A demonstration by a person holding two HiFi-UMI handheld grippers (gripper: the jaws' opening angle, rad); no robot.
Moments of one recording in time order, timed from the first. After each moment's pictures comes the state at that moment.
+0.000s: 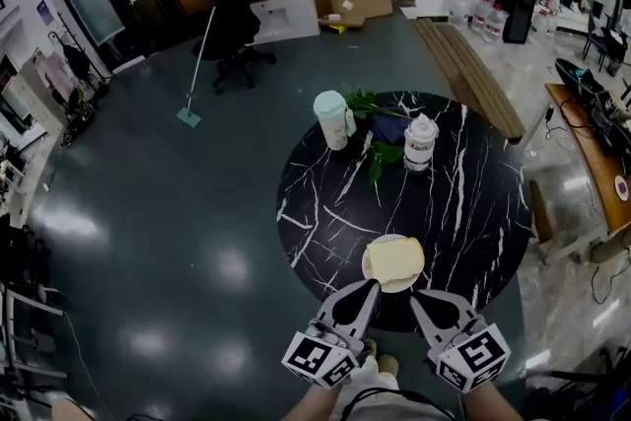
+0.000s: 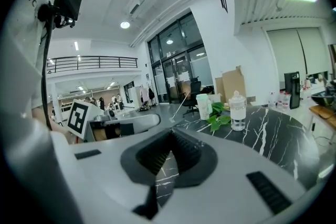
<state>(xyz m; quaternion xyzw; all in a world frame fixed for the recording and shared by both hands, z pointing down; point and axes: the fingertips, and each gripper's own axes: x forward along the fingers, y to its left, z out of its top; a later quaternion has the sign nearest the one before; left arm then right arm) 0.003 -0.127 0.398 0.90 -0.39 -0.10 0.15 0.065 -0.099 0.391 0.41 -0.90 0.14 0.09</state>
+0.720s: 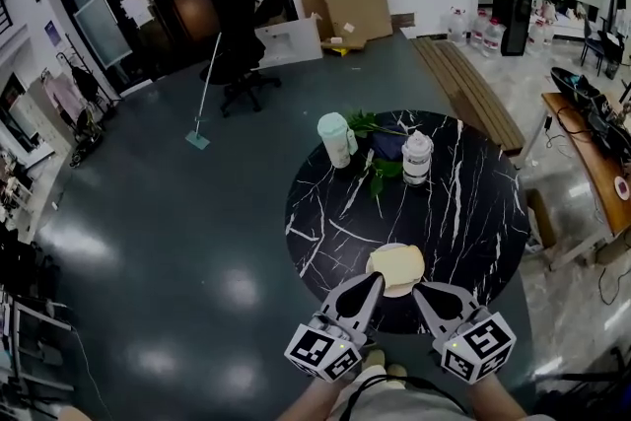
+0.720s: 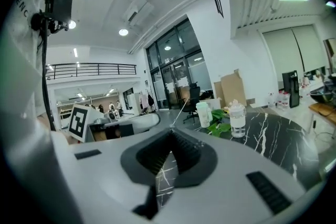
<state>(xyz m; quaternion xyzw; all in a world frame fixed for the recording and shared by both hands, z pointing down) 0.010 -0.129 0.348 0.91 -0.37 -0.11 0.12 0.071 -0.100 0.350 0.42 -0.90 0.15 0.05</state>
